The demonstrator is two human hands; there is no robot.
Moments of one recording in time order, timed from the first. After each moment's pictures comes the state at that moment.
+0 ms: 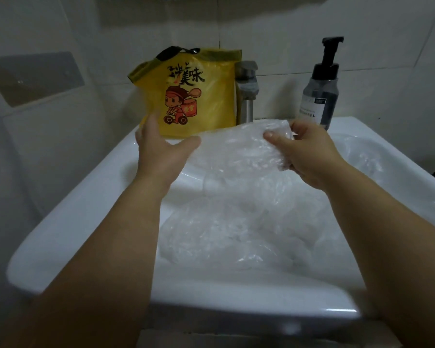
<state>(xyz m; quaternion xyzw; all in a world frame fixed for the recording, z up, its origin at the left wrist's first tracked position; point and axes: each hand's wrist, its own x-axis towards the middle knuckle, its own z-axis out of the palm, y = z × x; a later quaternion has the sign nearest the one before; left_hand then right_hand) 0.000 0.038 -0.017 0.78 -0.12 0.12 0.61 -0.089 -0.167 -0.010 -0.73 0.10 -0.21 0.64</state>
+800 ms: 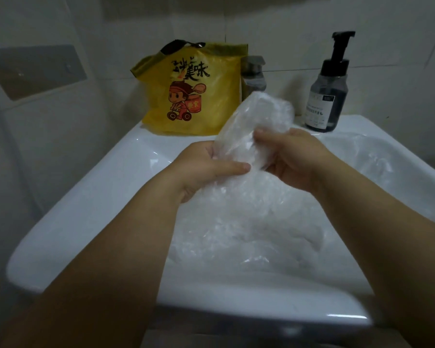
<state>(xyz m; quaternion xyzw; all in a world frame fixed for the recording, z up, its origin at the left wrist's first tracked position) -0.024 0.016 -0.016 0.75 -0.23 -0.18 0.59 -0.076 -0.142 -0.009 -0.62 0.08 -0.09 0.78</state>
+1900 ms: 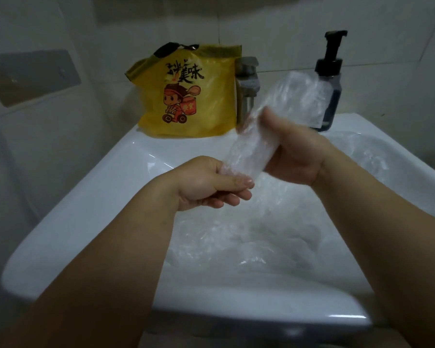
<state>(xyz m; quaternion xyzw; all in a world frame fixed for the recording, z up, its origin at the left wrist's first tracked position) -0.033 0.014 -0.013 0.77 -0.24 -0.32 0.50 -0.075 -0.153 -0.001 -0.53 -0.04 0.02 0.85</state>
